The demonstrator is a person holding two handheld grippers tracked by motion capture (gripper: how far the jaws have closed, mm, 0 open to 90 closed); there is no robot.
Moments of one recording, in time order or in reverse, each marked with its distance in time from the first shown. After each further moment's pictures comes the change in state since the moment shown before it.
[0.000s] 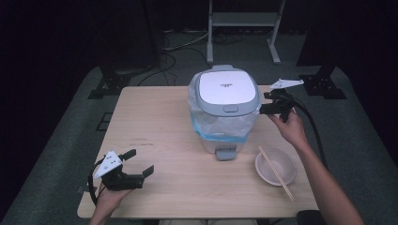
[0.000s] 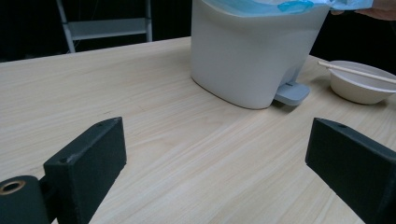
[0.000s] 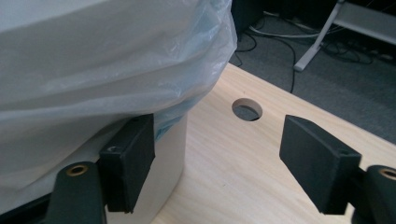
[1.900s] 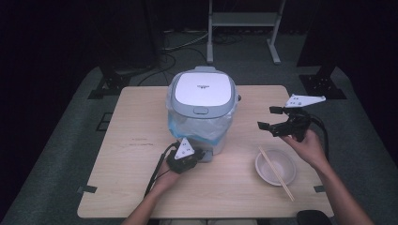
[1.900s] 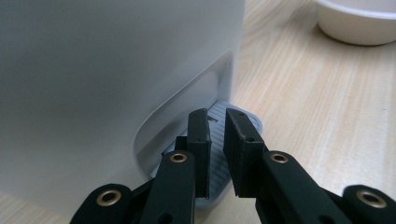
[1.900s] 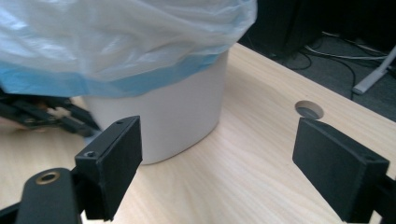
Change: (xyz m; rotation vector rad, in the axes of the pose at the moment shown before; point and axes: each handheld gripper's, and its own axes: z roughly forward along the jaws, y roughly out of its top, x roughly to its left) left arm -0.069 0.007 0.172 0.217 -0.171 0.267; right arm 0.031 -0.030 -0.073 -0.067 0.231 -0.055
